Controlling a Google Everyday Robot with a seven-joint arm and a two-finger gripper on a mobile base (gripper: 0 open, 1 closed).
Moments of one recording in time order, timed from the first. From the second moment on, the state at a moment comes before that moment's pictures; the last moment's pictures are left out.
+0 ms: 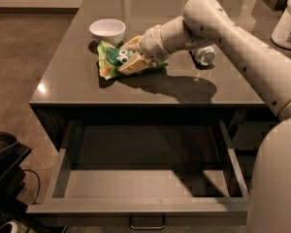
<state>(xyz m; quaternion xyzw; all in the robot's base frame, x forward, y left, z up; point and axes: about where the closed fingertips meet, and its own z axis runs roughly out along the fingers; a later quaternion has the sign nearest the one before) 0.694 0.044 0.861 -0.67 0.56 0.21 0.44</state>
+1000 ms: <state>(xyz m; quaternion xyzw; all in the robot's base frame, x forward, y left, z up) 0.608 0.027 0.915 -0.61 0.60 0.20 0.48</state>
